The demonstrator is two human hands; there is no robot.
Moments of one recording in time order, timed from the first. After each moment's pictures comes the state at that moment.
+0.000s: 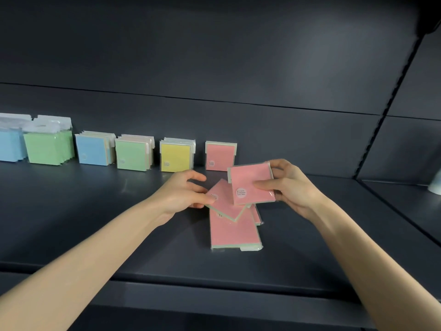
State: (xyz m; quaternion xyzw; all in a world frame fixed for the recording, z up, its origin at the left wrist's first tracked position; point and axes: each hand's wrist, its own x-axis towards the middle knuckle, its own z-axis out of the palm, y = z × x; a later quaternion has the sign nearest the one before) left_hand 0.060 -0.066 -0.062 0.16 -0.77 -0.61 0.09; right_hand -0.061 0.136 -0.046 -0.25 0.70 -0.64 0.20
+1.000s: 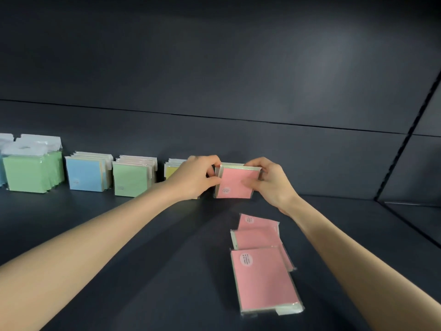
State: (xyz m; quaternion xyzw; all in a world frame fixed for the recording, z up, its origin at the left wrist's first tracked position) left_hand -0.028 -0.136 -0.026 0.03 -0.96 -0.23 0.19; right_hand -0.122 0.036 -0.045 -0.32 0.79 -0.53 0.02
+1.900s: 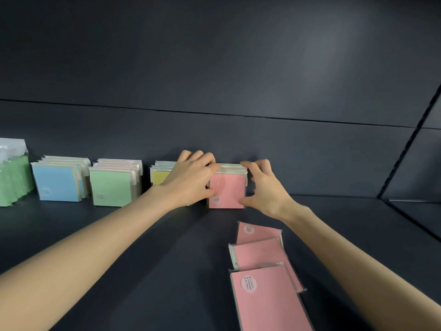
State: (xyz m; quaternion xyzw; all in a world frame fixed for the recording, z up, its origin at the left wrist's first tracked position) left_hand -0.076 -0.155 -0.048 -0.06 -0.97 0.08 0.21; right_hand -0.161 0.025 -0.072 -0.36 0.89 -0.29 -0.06
